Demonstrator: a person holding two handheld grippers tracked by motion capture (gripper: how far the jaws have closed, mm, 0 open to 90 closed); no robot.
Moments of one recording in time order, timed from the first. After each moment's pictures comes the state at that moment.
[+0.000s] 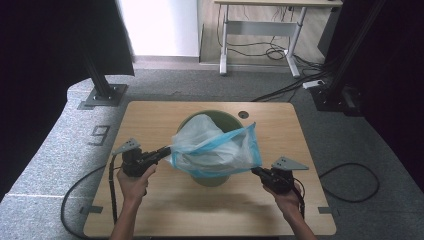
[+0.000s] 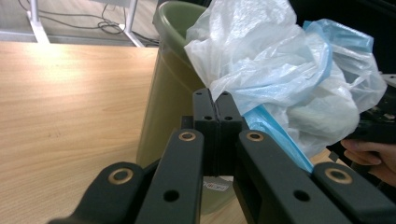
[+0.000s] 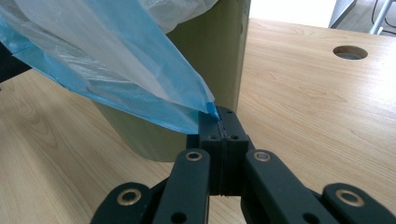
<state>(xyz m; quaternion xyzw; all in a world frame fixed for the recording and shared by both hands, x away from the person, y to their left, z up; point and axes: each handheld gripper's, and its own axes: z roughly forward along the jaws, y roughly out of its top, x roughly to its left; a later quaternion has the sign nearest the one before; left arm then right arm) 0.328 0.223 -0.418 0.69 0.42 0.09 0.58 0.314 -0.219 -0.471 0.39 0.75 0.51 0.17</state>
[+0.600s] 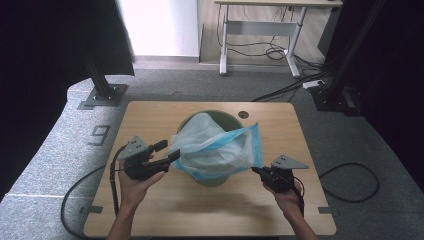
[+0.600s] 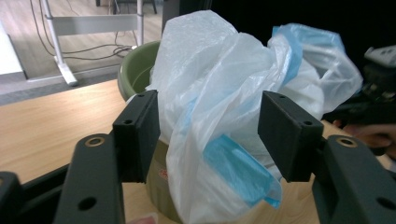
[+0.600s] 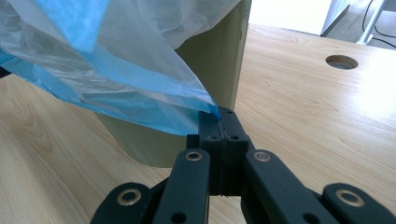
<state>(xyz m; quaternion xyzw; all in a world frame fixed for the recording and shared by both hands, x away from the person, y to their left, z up) 0.303 0.190 -0.371 0.74 0.36 0.18 0.54 0.314 -0.216 -0.461 0.38 0.75 0.50 0.19</state>
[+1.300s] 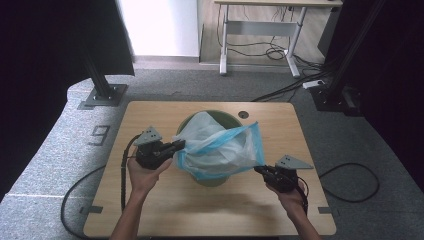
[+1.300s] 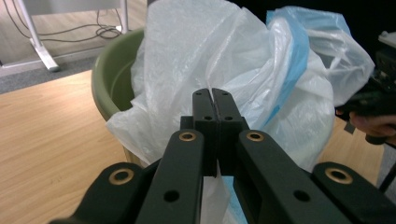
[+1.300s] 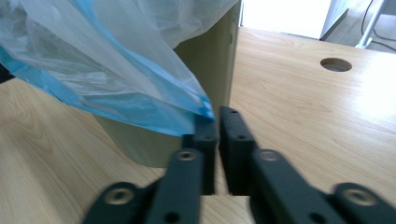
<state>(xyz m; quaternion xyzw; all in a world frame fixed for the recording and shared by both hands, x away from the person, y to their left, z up) 0.333 0.175 -0.371 0.76 0.35 0.14 0.52 0.313 -0.227 -0.461 0.38 0.75 0.51 0.20</state>
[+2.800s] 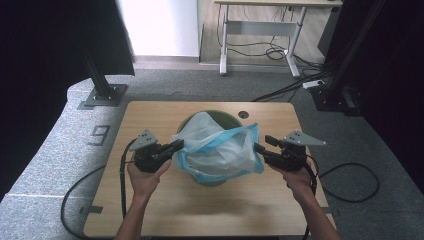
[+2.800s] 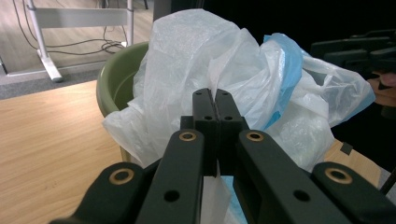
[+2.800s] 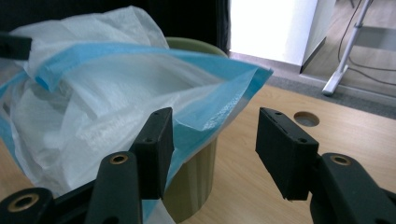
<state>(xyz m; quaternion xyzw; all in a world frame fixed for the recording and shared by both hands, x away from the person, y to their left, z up) 0.322 0.176 -0.376 0.73 0.36 0.15 0.55 0.329 -0.225 -0.378 0.39 0.72 0.53 0.22</state>
